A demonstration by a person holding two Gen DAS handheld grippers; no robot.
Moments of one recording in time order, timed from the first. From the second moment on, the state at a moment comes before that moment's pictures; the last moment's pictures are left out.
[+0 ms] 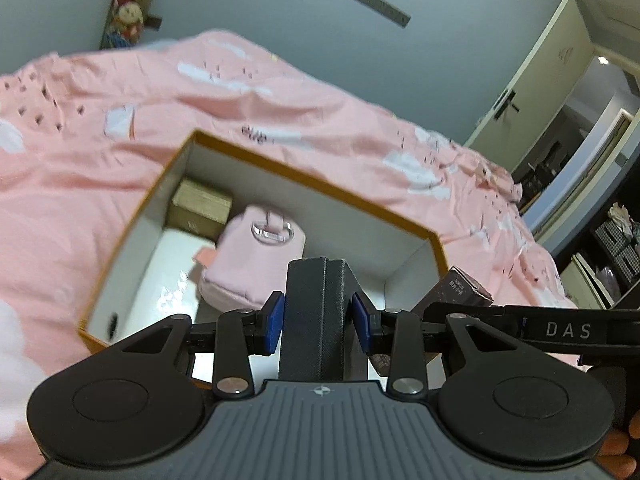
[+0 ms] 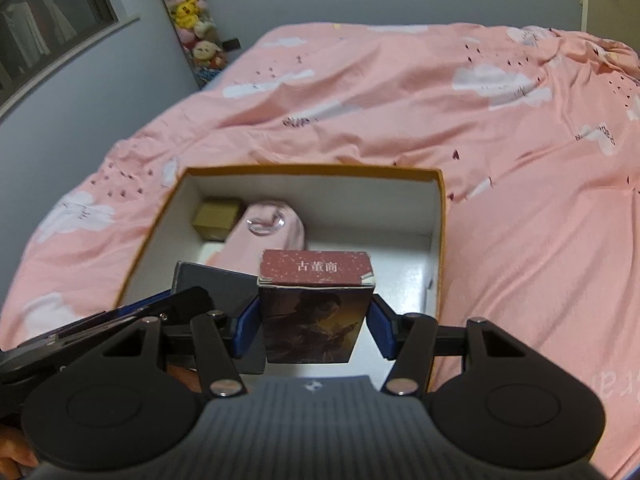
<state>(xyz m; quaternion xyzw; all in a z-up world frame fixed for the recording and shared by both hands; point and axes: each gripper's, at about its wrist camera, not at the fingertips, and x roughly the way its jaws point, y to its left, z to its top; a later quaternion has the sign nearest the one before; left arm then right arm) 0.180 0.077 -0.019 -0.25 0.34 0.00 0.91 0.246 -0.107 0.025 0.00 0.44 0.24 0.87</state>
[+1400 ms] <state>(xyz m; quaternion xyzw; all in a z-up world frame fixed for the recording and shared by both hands) 0.230 0.081 -0.065 -0.16 0.50 0.03 0.85 0.280 -0.090 -0.025 -0.04 0.50 0.24 0.83</state>
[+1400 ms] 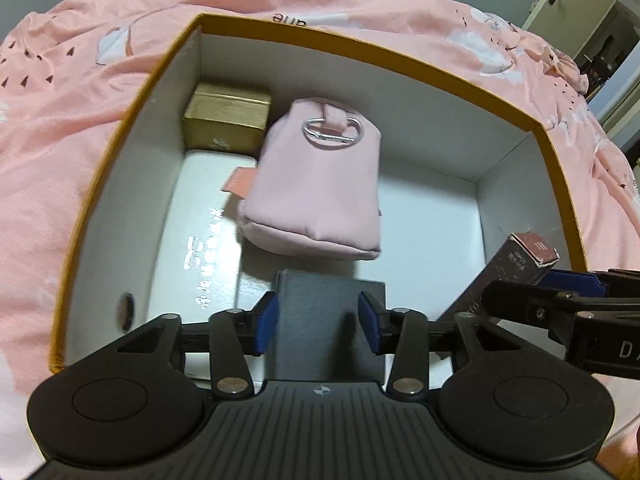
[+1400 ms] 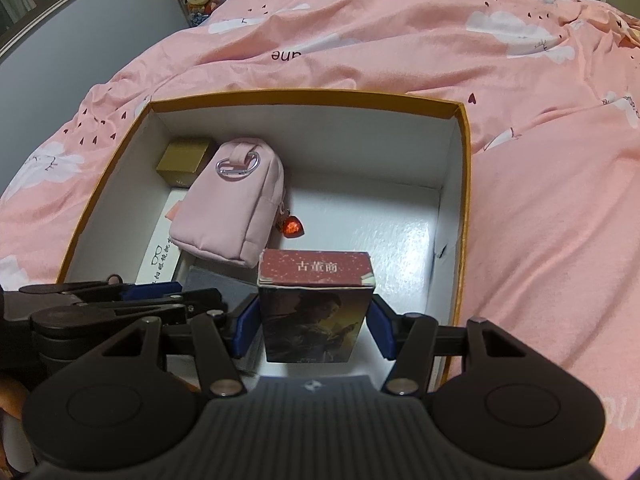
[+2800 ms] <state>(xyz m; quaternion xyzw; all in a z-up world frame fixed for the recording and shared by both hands) 0.226 0.121 -0.056 -0.21 0.47 0.01 0.86 0.328 -0.063 -0.092 -0.01 0.67 0.25 0.70</state>
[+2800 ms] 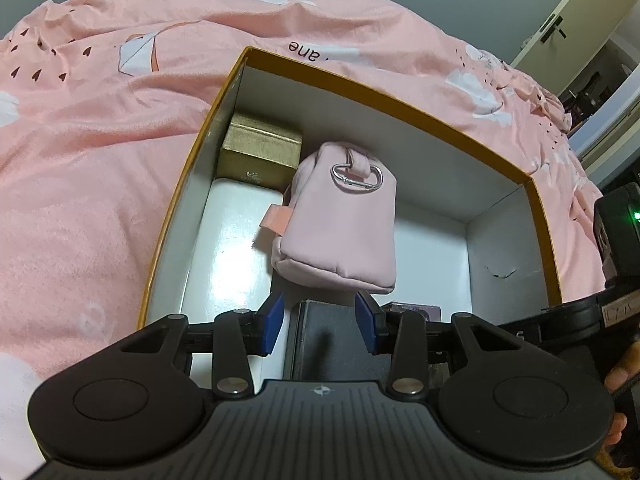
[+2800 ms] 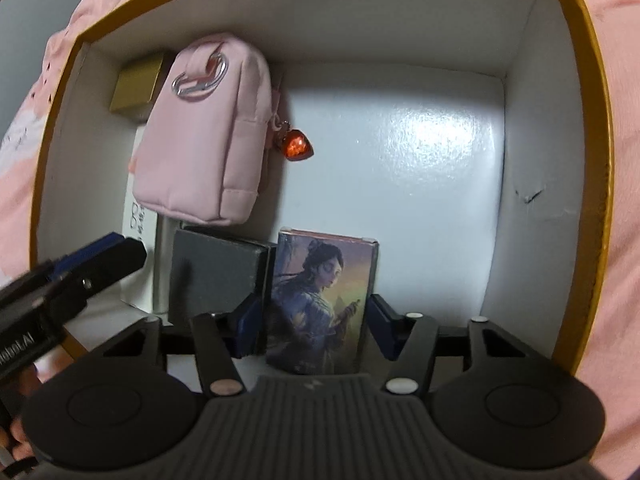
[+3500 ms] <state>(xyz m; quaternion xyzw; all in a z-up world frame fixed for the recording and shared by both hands) 0.217 0.112 -0.054 -0.20 0.46 0.02 0.87 0.307 -0.039 -0.086 -0.10 0.61 0.32 0.72</state>
